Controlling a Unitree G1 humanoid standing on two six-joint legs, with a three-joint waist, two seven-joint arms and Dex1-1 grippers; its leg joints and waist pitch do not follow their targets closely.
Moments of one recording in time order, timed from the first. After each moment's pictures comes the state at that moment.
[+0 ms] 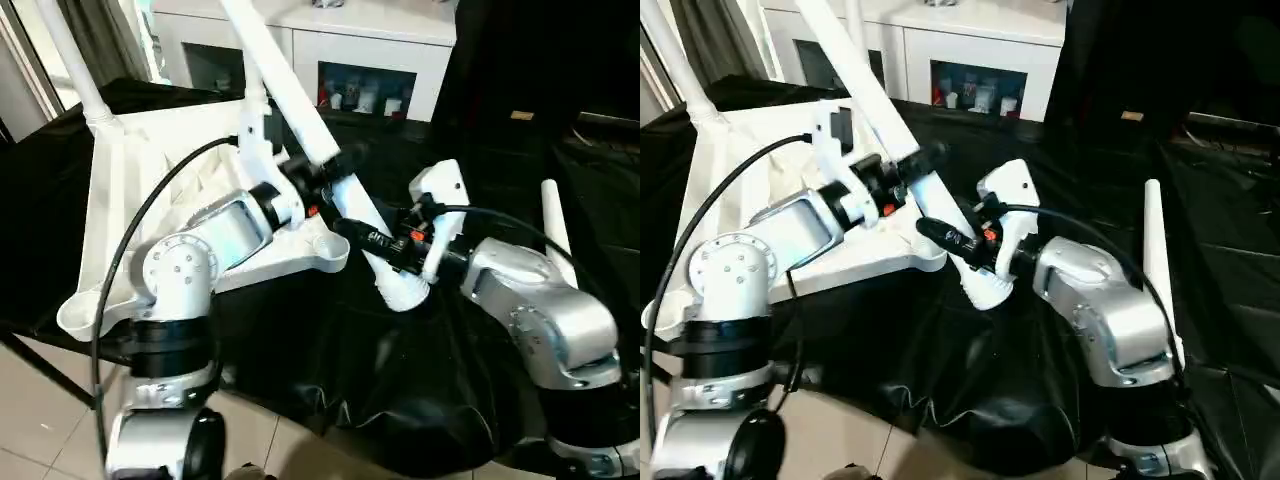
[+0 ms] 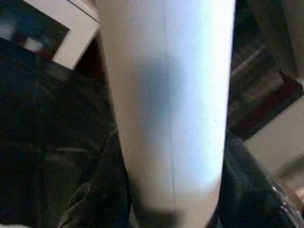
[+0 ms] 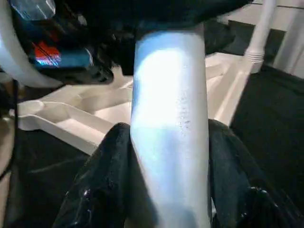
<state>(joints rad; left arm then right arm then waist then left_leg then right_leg) -0.70 0.00 0.21 0.00 -0.79 0.91 -0.11 -0.45 -0.28 0.10 -0.19 0.34 0.65 0.59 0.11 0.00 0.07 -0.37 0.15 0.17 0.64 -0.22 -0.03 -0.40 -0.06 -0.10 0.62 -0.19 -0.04</state>
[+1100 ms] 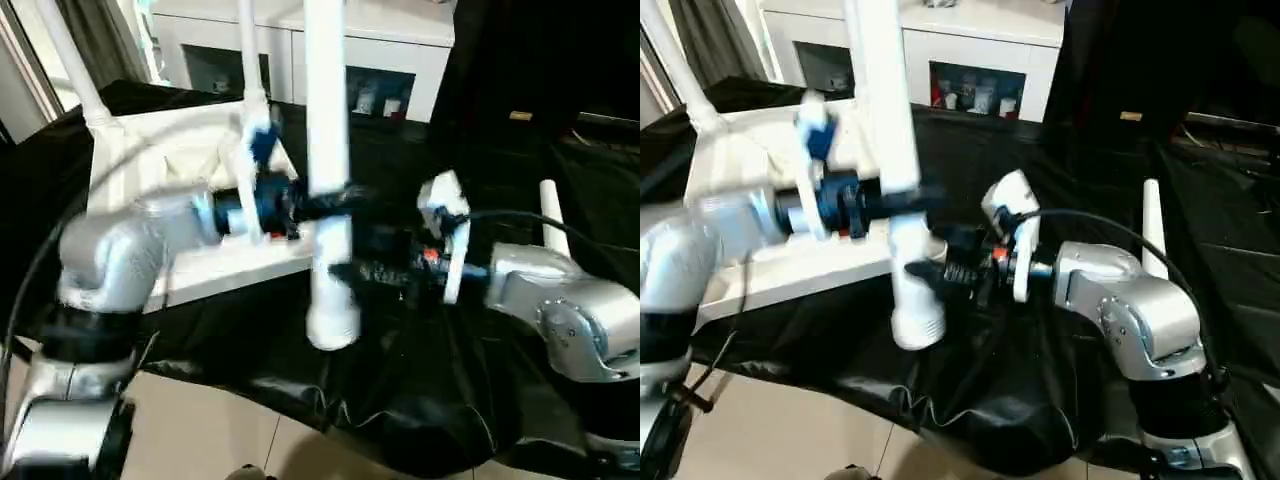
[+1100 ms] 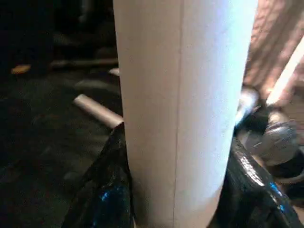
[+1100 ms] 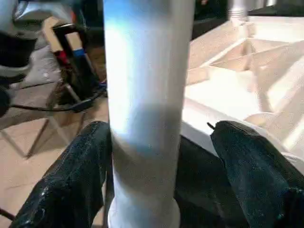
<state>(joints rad) -0.74 0.39 -0.02 -0.05 -0.82 0.89 -0.85 -0.46 -0.44 0.11 -0.22 0.58 0.83 0.89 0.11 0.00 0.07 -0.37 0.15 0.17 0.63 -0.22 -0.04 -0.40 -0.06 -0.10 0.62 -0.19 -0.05</state>
